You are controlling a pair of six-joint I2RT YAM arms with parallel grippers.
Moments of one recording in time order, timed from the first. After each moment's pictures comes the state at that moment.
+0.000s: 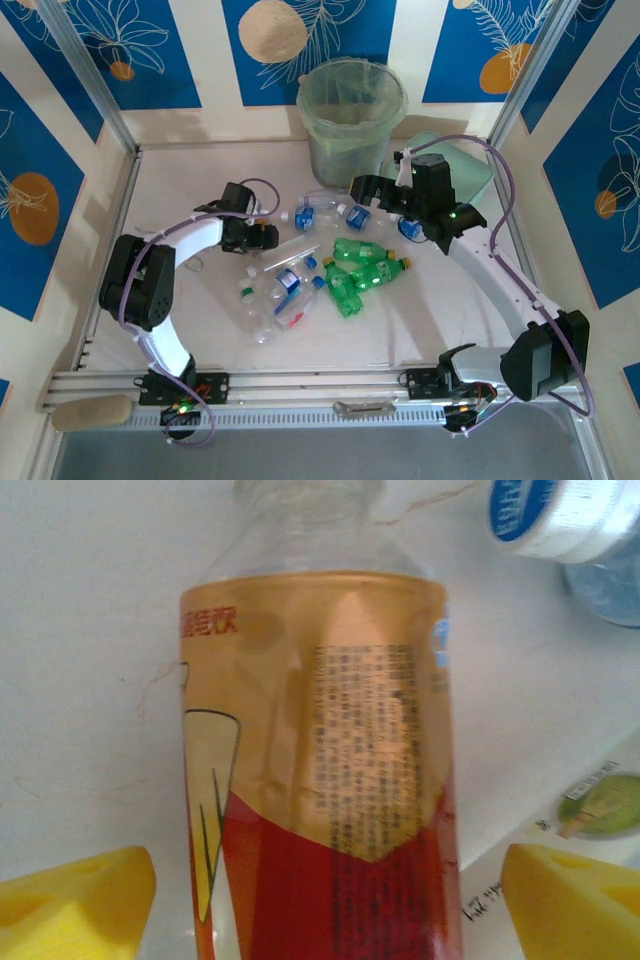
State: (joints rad) left arm -0.33 1.76 1.10 -0.49 0.13 -0.29; right arm 0.35 1.28 1.13 -0.39 -0.24 0.51
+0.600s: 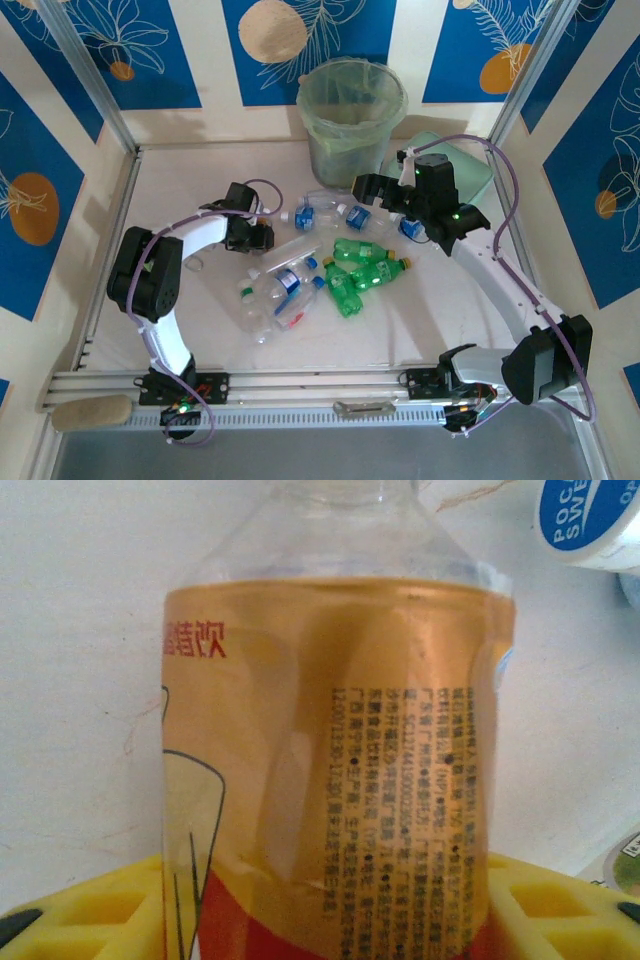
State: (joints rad) left arm -0.33 1.82 1.13 -0.47 0.13 -0.28; right arm 0.34 1.26 1.13 -0.39 -0.23 0.51
